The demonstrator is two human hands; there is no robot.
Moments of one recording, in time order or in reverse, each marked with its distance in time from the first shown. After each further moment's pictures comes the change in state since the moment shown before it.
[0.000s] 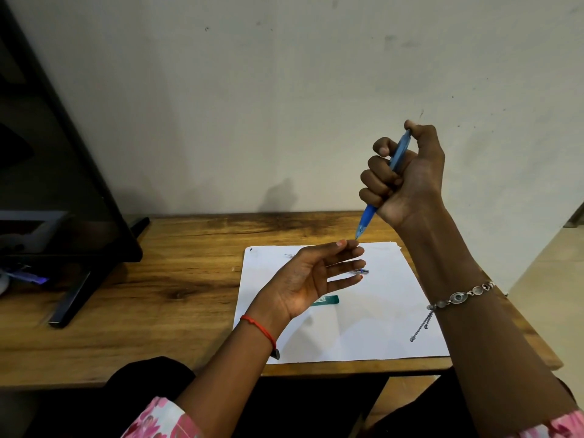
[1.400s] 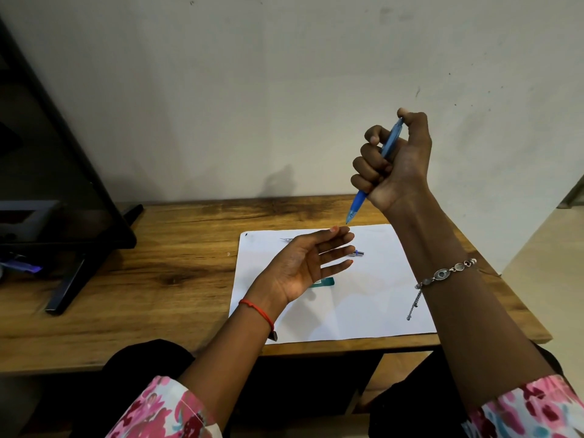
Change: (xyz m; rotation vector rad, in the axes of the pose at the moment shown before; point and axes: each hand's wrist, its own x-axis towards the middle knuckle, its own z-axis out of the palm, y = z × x) left_hand 0.006 -0.008 -0.007 -0.009 0.077 -0.055; right_hand 0.005 0.010 -0.007 0.023 0.024 0.000
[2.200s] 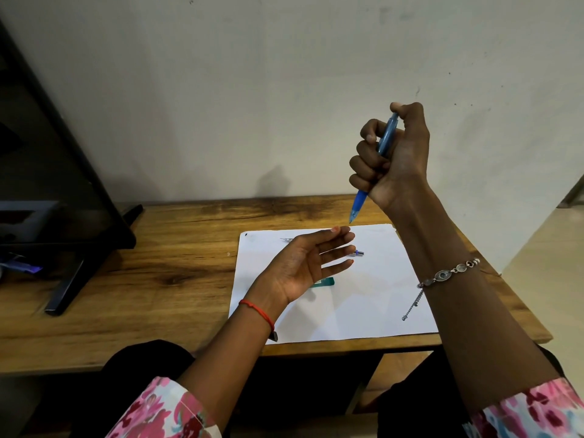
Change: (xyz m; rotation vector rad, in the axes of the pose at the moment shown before) left_hand 0.000 0.000 0.000 -0.012 -0.020 -0.009; right_hand -0.006 -0.005 0.009 -0.121 -0.015 -0.015
